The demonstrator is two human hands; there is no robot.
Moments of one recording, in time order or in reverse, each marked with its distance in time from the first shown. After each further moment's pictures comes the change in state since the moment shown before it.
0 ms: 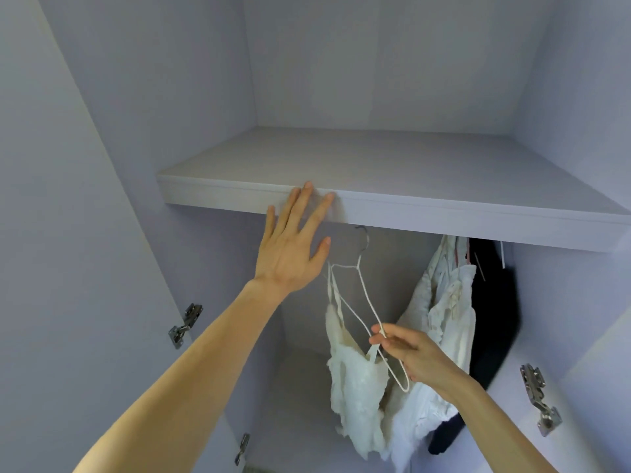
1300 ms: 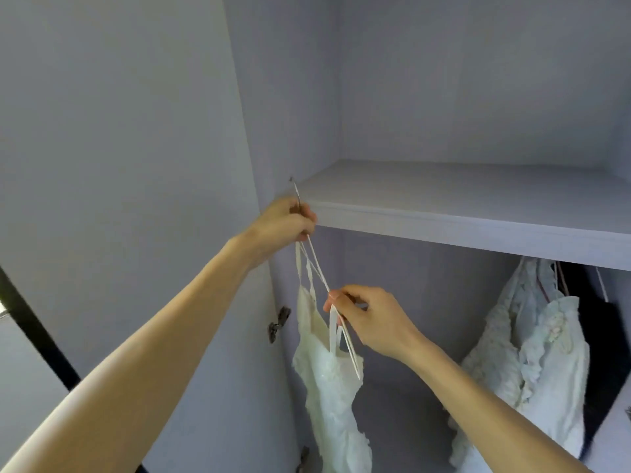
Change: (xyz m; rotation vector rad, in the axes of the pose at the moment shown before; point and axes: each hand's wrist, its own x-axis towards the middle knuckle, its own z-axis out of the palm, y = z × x) left_hand -0.037 -0.062 -0.219 -0.678 -0.158 -0.637; right_hand -0.031 -0.170 0.165 -0.204 -0.087 -0.623
